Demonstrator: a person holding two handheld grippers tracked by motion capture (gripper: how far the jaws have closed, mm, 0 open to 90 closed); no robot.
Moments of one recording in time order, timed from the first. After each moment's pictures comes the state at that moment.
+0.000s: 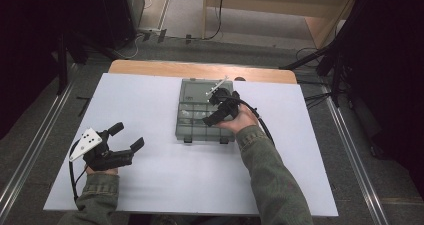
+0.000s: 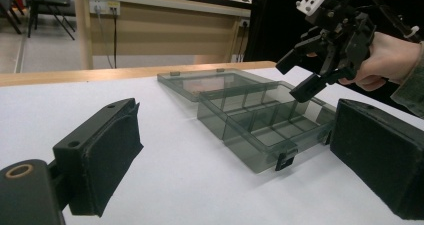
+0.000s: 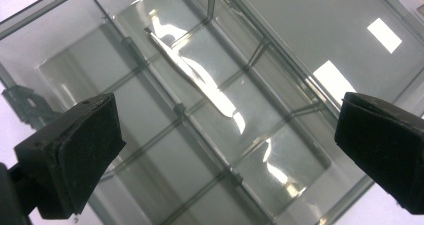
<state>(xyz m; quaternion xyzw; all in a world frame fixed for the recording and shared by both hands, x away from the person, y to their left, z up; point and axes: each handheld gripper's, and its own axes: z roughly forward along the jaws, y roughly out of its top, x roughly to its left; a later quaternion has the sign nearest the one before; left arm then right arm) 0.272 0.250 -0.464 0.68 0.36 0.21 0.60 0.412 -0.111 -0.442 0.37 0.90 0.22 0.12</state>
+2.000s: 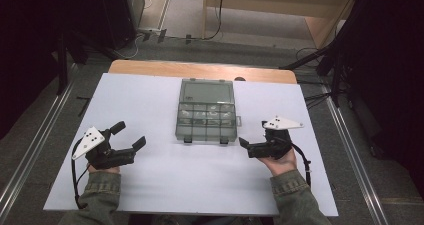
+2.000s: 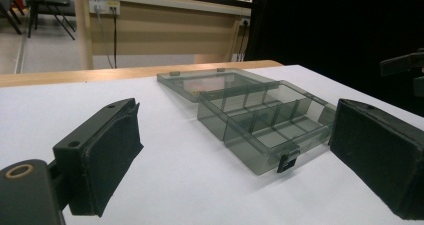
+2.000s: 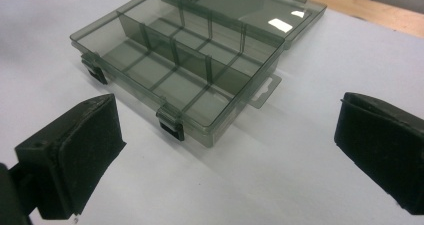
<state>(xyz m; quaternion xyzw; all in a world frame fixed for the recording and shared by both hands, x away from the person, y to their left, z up) 0.275 0.246 -0.465 0.68 0.36 0.21 0.60 0.272 -0.227 -0.450 0.45 0.76 0.43 0.20</state>
